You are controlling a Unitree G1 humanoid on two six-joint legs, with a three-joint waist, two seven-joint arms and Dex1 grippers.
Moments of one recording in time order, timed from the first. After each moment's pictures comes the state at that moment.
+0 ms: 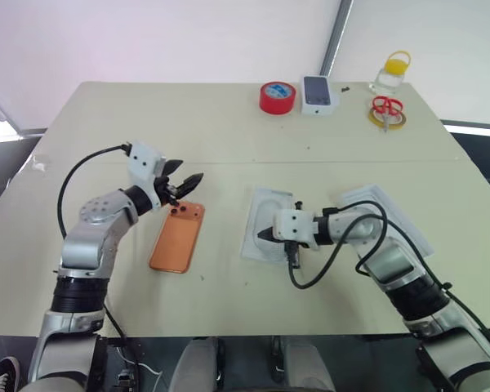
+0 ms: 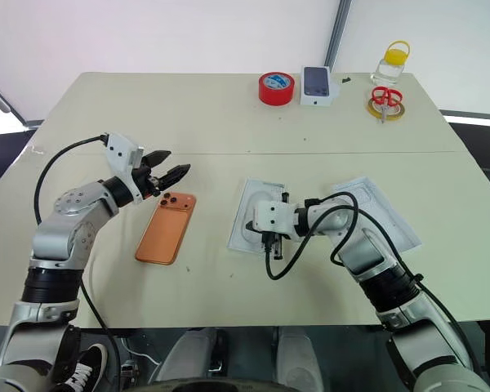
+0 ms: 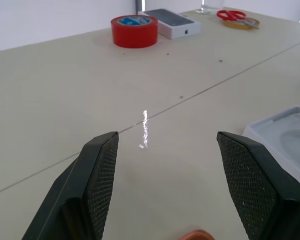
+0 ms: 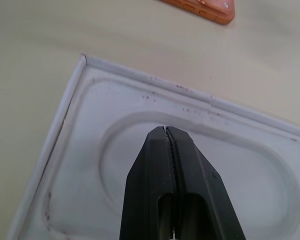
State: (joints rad) left arm -0.44 0.49 0.09 -0.01 -0.36 0.45 -0.62; right arm -0.49 -0.62 0.37 -0.03 -0.06 0.15 1.06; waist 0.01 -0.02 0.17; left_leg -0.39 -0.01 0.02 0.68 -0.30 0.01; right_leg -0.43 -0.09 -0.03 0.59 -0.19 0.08
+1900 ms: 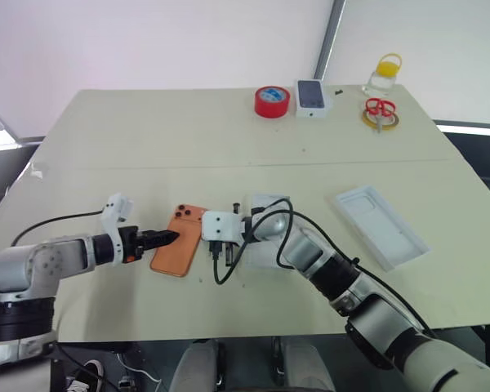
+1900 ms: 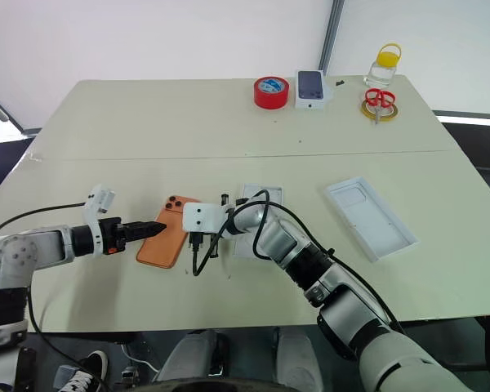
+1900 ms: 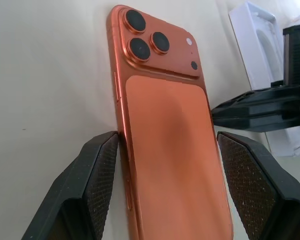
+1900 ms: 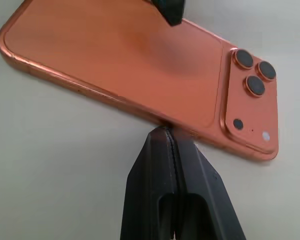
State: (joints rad) left arm -0.30 0.62 0.27 -0.04 -0.73 1.29 -0.67; right arm -0.72 -0.19 0.61 0.28 -0.25 0.25 0.89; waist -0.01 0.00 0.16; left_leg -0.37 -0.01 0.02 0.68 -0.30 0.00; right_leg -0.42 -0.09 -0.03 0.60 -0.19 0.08
